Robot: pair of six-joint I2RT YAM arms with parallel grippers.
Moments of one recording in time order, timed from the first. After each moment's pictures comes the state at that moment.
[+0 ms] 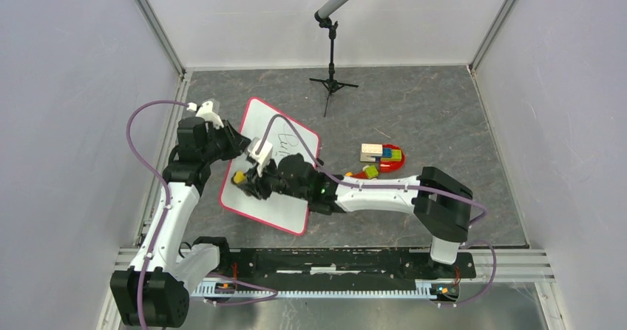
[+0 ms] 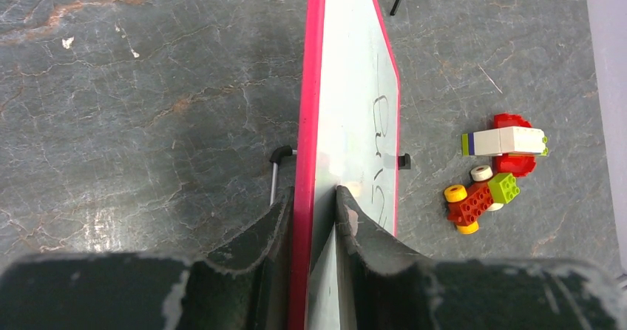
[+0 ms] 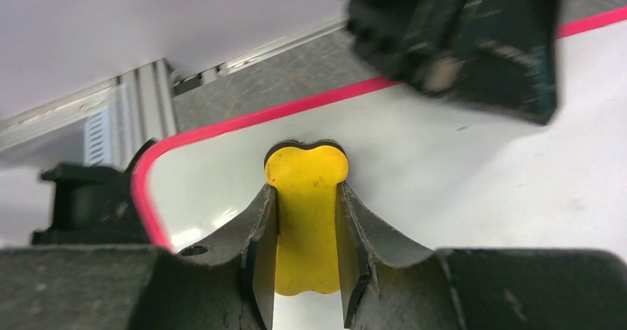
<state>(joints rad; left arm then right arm) -0.04 0.95 0.78 -0.36 0.30 -0.37 1.26 1.79 1.19 0.45 0.02 0.12</state>
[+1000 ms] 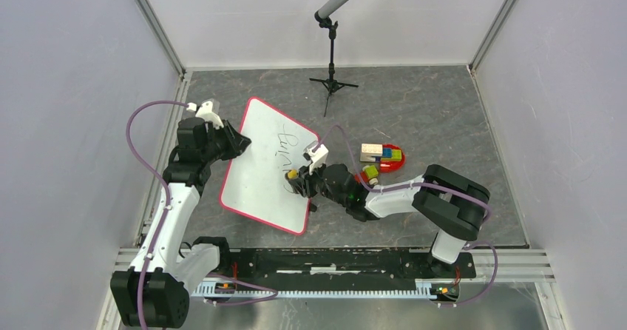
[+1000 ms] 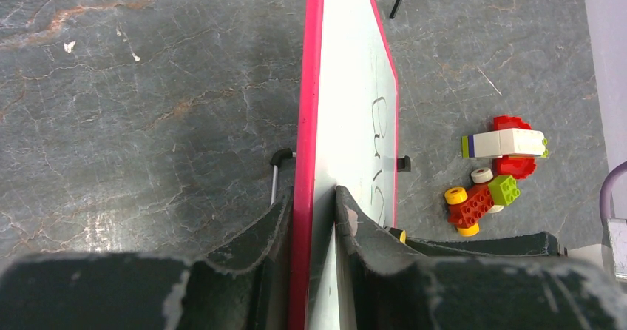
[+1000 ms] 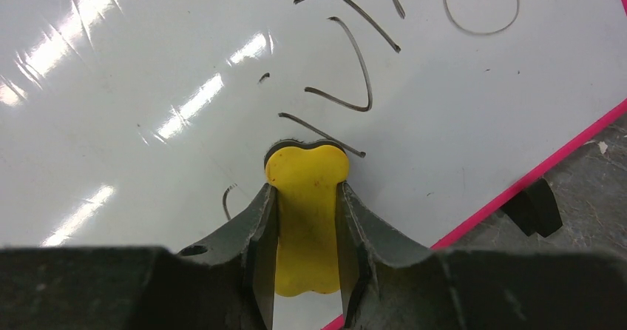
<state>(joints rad) -0.03 0.95 0.77 -0.34 0.30 -0.37 1.07 1.73 0.70 0.76 0.14 0.30</state>
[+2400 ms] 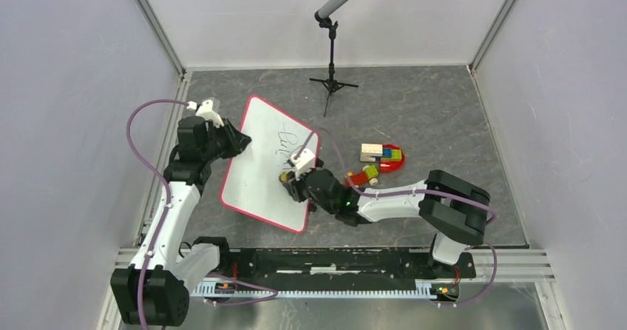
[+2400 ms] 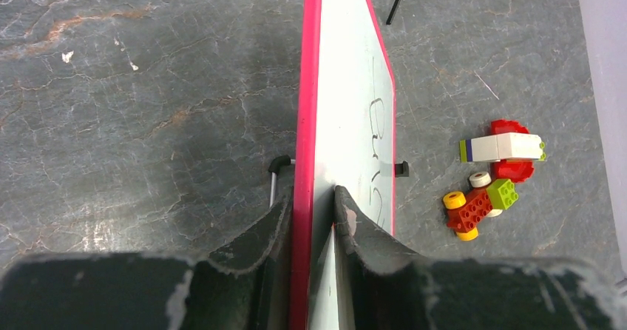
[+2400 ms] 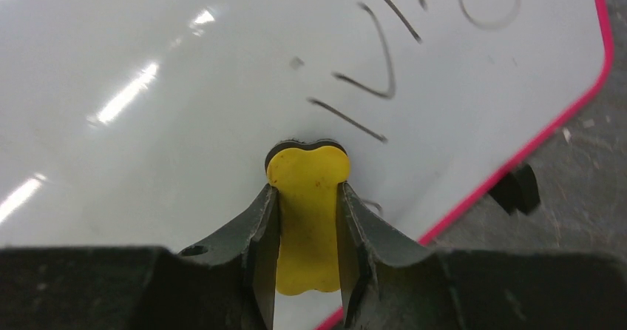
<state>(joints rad) -0.03 0.96 0.77 -0.32 0.30 -0.37 1.16 1.70 0.76 0.60 0.32 0.27</state>
